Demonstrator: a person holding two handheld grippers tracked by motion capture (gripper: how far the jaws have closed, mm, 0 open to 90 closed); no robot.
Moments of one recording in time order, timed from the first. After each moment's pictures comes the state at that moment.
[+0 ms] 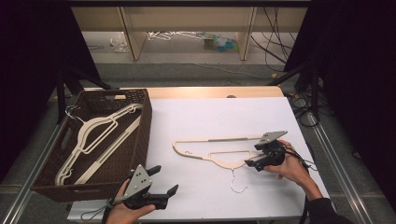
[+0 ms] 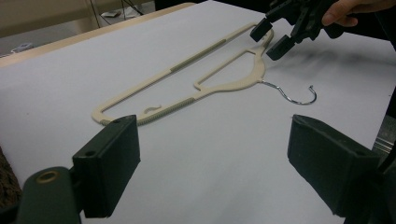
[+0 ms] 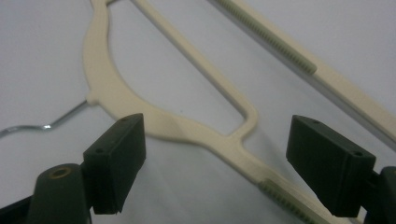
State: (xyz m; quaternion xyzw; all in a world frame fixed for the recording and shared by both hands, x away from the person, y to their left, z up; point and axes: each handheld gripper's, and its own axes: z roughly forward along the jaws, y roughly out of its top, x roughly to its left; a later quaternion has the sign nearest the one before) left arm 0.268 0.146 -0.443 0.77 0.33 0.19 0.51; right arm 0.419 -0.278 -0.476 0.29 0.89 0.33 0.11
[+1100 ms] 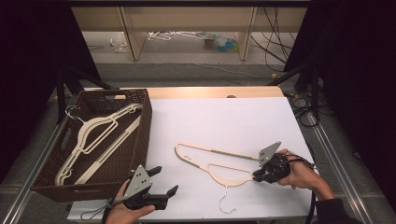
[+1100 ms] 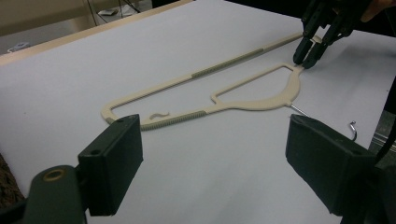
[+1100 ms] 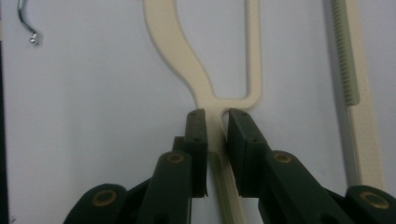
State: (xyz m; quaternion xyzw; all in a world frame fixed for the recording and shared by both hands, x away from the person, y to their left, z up) left arm 0.268 0.146 -0.444 0.78 0.32 0.19 0.51; right arm 0.383 -0.276 -0.463 0.11 0.97 0.23 0.01
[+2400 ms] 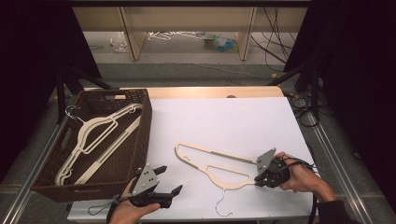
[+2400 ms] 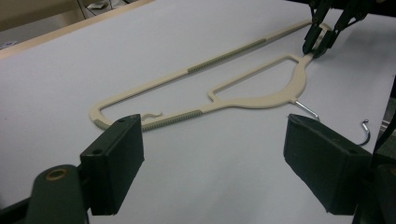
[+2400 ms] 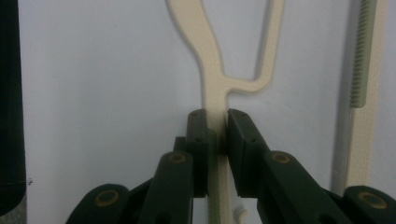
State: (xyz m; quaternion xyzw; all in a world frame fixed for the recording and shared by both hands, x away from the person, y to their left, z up) left arm 0.279 0.133 -0.451 0.80 0.30 0.18 0.48; right arm 0.369 -0.268 -0.459 0.05 0.98 0.17 0.02
